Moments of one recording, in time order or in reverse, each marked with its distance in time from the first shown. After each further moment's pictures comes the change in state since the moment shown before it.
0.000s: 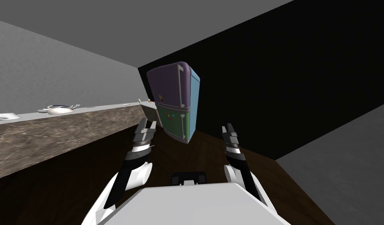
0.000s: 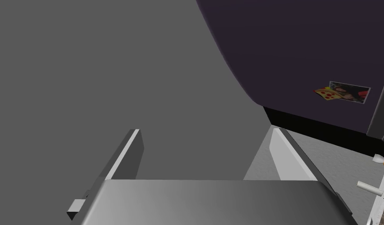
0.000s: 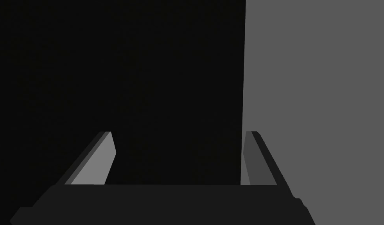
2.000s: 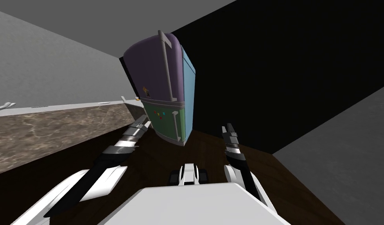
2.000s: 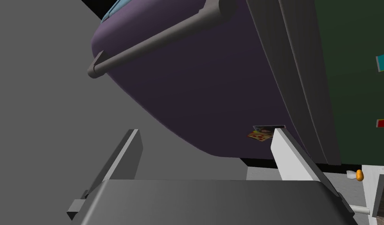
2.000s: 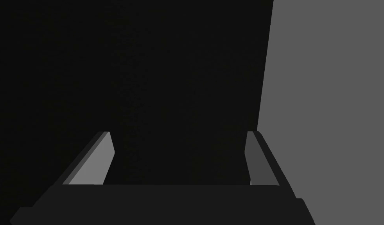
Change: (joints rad) left arm 0.043 0.403 0.209 -0.106 0.043 0.362 0.133; right arm 0.000 0.000 0.000 0.000 0.000 0.000 0.000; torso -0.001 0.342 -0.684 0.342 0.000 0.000
